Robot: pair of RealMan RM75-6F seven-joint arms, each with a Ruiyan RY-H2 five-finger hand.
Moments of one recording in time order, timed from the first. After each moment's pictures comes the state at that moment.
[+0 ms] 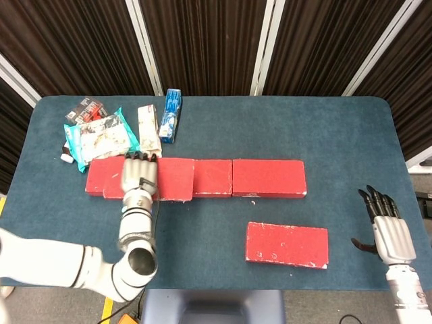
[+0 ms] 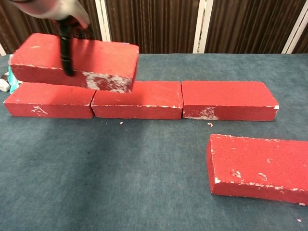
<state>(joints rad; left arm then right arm) -1.51 -1.31 -0.41 -1.91 -0.52 1.50 1.34 0.10 -1.12 0.08 -1.76 -1.40 1.41 -0.07</state>
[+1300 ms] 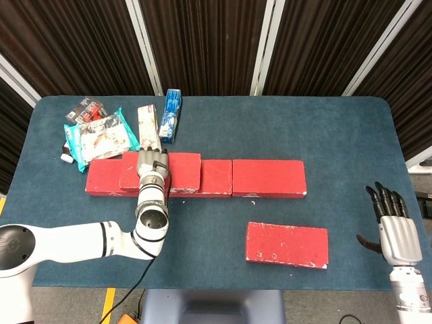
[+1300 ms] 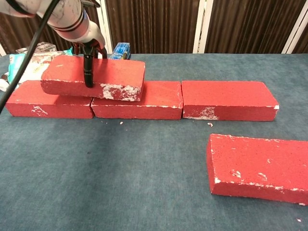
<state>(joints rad) -1.40 -1.48 -0.51 -1.50 -0.49 1.23 1.58 0.07 -1.15 0.09 -1.72 -1.44 1.49 -0.09</state>
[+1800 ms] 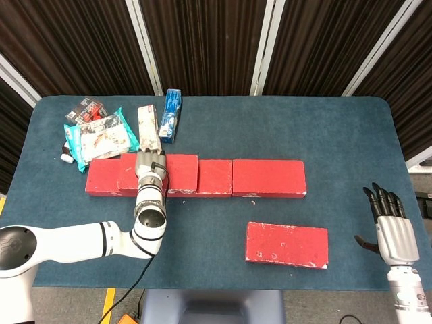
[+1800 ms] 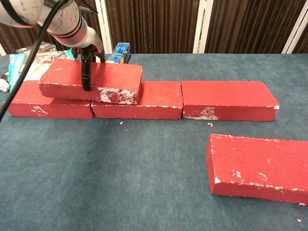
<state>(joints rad) -1.38 -1.49 -0.50 -1.47 -0.48 1.20 1.59 0.08 -1.16 0.09 -1.72 -1.43 1.47 -0.11</state>
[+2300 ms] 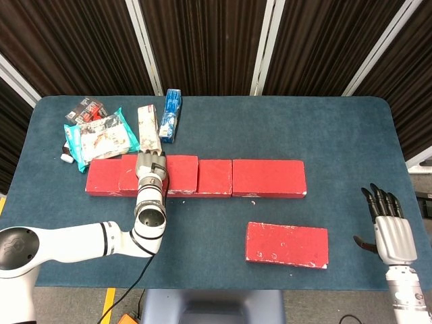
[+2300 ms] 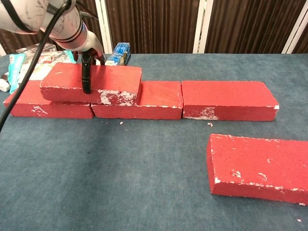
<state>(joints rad) -1.36 -1.51 -0.50 -1.44 -0.47 1.19 1.60 0.08 -1.16 0.09 -1.73 -1.42 1.46 -0.13</state>
